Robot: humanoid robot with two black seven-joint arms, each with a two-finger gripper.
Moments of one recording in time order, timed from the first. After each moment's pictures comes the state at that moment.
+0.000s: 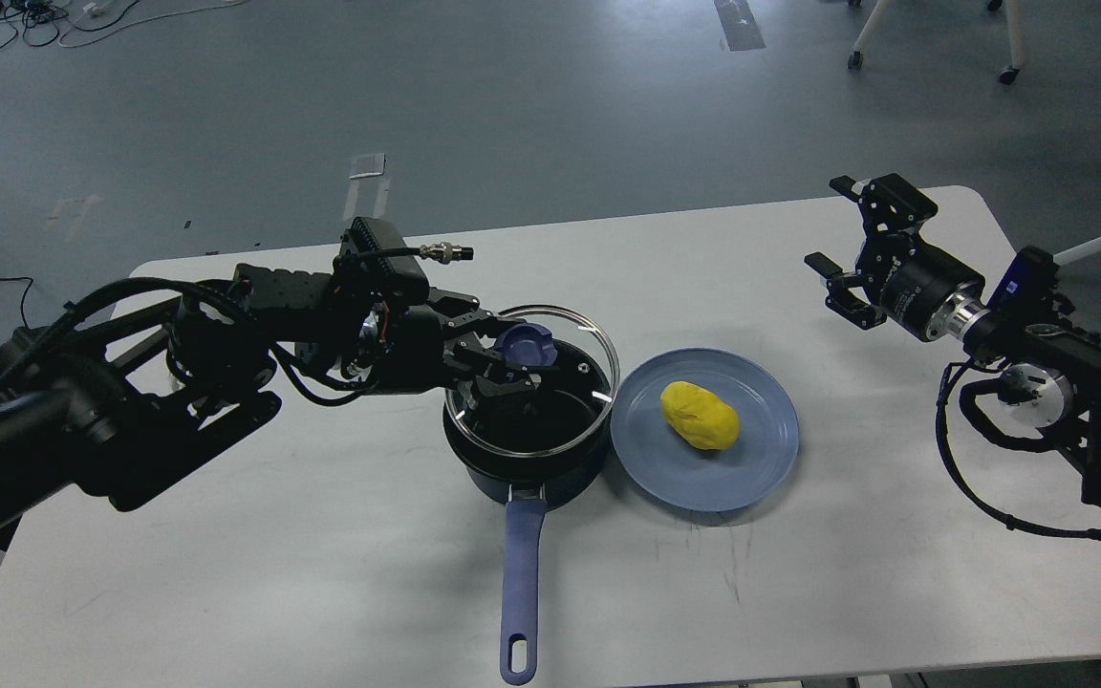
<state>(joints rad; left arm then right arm) -1.06 0.59 -0.32 -1.31 2.03 -0.36 -0.49 0.74 -0.33 0.42 0.48 -0.26 0.49 0.49</state>
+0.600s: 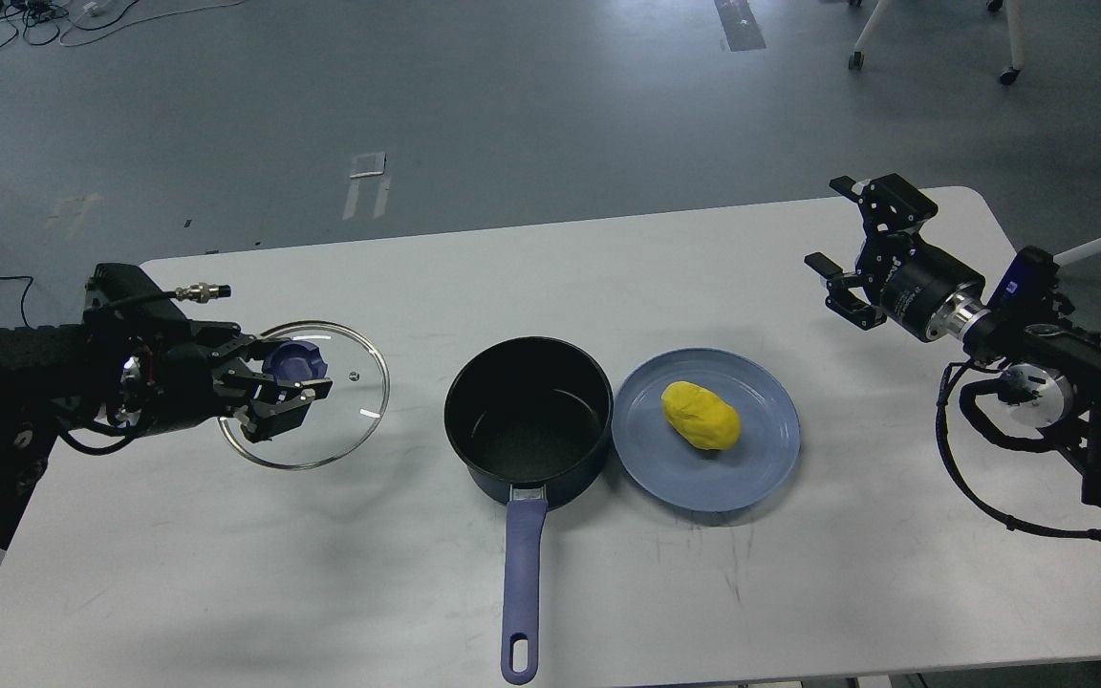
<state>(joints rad) -0.89 0.93 -0.23 -1.24 1.99 -0.17 -0.49 0.74 -0.33 0.42 0.49 -0.26 0.49 0.49</state>
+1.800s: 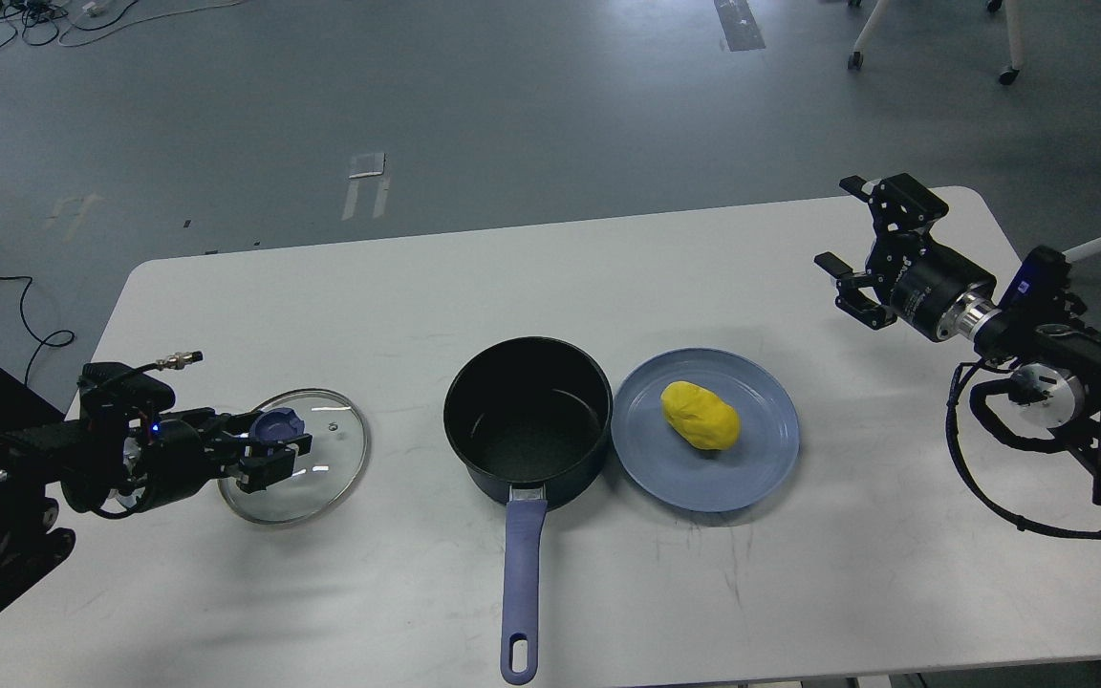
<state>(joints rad) -0.72 0.80 -0.23 -0.93 1.80 -0.10 -0.49 0.74 -0.35 0.42 0.49 -0.26 0.49 0.49</state>
